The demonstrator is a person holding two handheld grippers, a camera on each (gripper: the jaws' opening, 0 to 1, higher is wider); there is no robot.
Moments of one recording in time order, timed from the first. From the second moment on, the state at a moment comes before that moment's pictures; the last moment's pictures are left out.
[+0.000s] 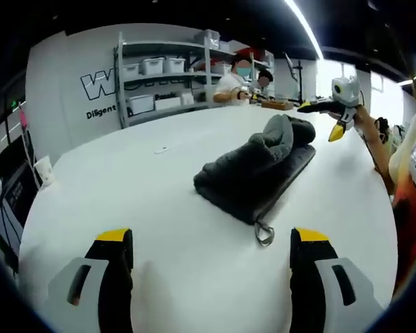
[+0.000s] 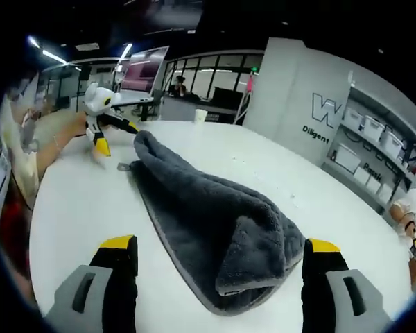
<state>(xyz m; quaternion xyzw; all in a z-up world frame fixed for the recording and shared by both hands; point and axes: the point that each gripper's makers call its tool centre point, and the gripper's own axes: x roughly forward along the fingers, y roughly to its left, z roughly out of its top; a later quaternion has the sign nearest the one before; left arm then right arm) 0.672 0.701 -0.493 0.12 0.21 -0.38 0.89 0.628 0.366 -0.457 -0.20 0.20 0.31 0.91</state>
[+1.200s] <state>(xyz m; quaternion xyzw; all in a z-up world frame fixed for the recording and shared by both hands) 0.675 0.603 -0.449 0.20 0.12 -0.45 0.86 0.620 0.373 -0.448 -0.21 0.18 0.33 0.90</state>
